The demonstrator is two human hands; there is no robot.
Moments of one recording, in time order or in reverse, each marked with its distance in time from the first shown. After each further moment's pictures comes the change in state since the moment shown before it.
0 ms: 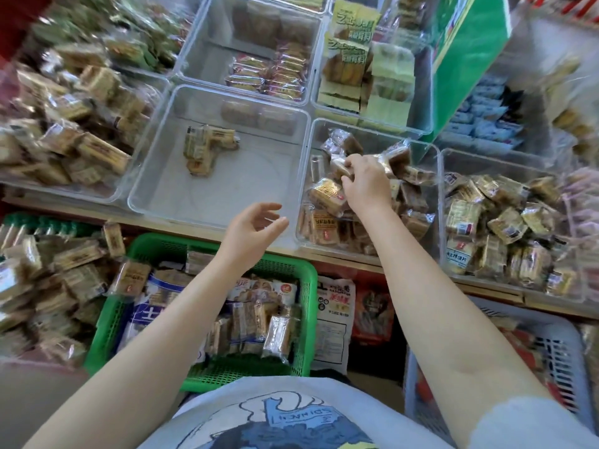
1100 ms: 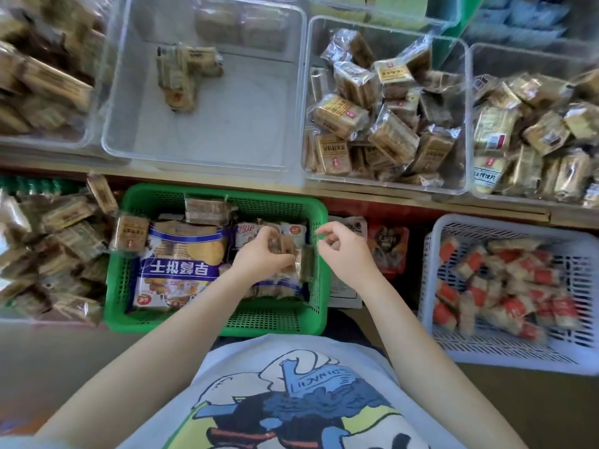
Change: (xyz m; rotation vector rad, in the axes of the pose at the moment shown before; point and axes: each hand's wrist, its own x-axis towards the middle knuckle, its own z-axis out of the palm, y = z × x) left_hand -0.063 -0.116 0.042 0.460 -0.380 -0.452; right_hand -0.216 0.000 0.079 0.580 -0.480 0.328
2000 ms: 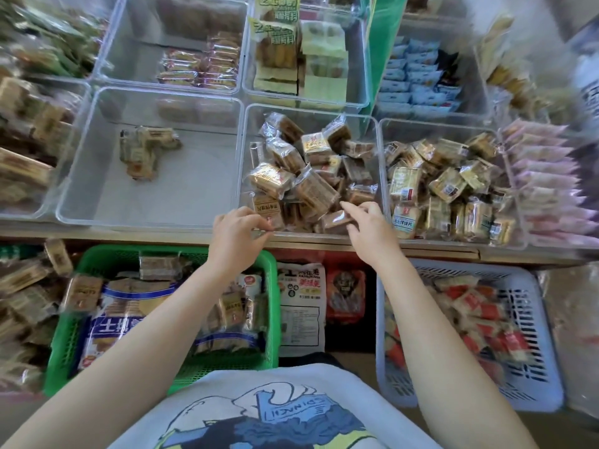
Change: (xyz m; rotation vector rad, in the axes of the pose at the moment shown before) left_hand 0.011 0.130 -0.033 0.230 0.562 0.617; right_hand 0.045 0.010 -0.178 -0.521 0.271 -0.108
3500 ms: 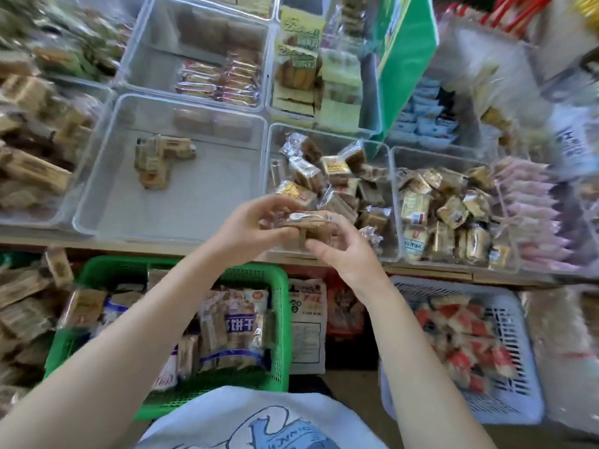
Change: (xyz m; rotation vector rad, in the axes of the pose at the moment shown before) left_hand 0.014 -0.003 -0.093 -0.671 -0.296 0.046; right_hand -0.050 -0.123 -0.011 0.913 -0.101 -0.025
